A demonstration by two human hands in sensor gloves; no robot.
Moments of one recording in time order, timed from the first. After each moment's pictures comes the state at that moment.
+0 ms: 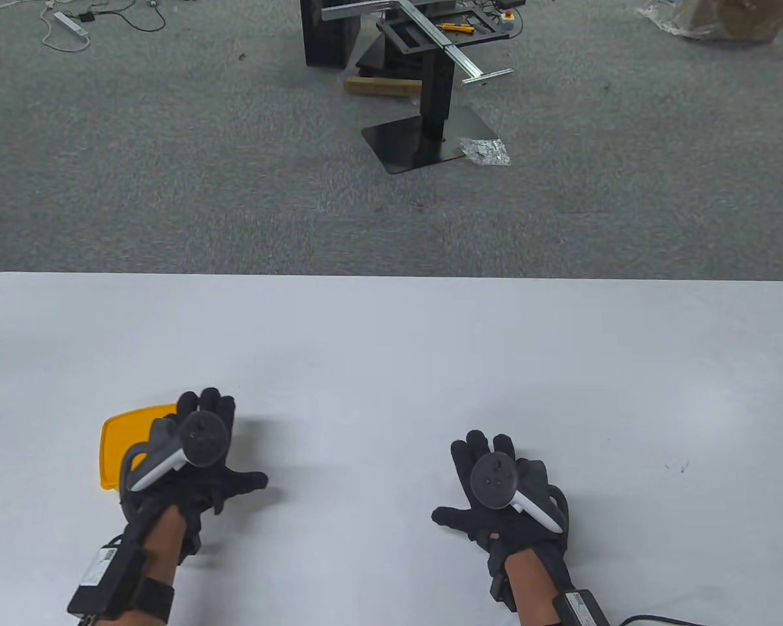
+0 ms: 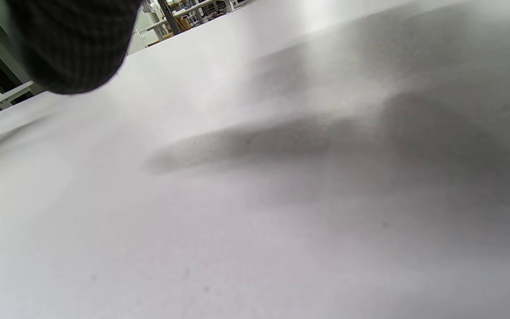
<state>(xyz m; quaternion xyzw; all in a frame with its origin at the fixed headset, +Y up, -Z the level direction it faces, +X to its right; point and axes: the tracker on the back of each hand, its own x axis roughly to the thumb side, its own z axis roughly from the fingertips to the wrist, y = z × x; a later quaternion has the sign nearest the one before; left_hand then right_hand) -0.325 -0.745 -0.343 -0.17 -0.03 0.08 0.98 0.147 -0.779 -0.303 0.07 0.18 0.97 0.16</state>
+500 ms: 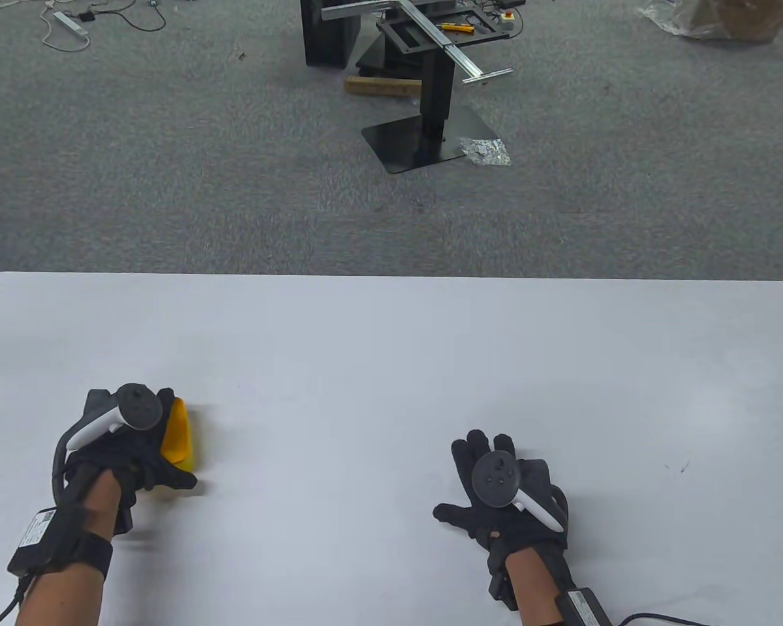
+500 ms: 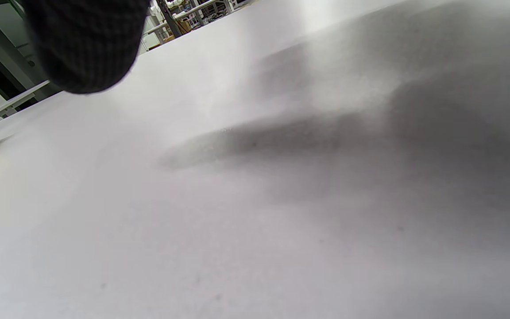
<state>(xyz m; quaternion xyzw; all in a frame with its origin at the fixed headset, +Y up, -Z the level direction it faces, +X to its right) -0.406 -0.777 -0.380 -0.34 0.03 0.09 0.94 0.146 -0.778 -0.303 0.08 0.19 0.96 0.17</state>
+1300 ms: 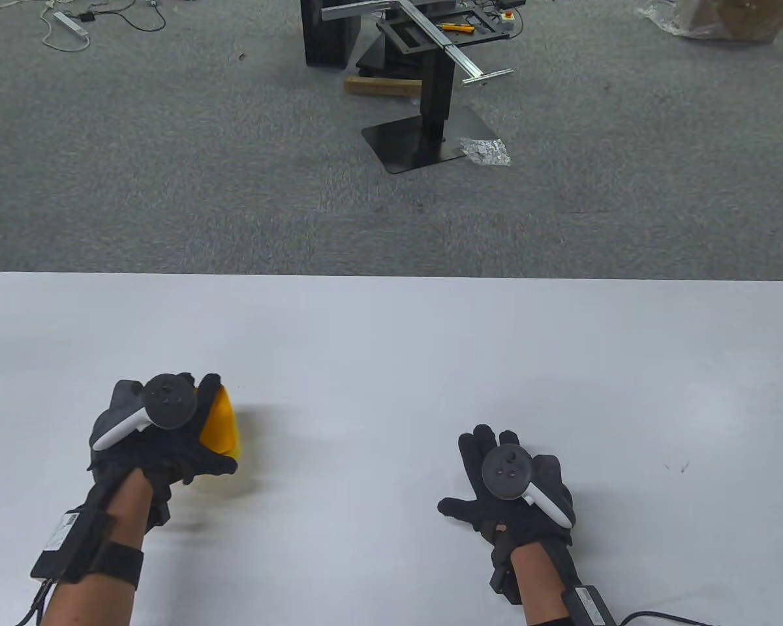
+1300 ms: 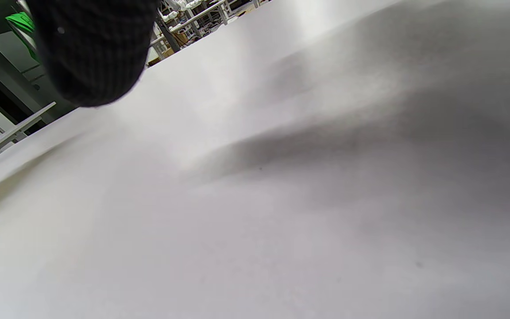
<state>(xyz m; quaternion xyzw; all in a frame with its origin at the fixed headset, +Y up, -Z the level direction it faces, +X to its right) -0.299 -0.702 -0.360 -0.19 -0.10 0.12 0.97 0.155 -0.772 -0.307 0.07 0.18 0.96 0.21</state>
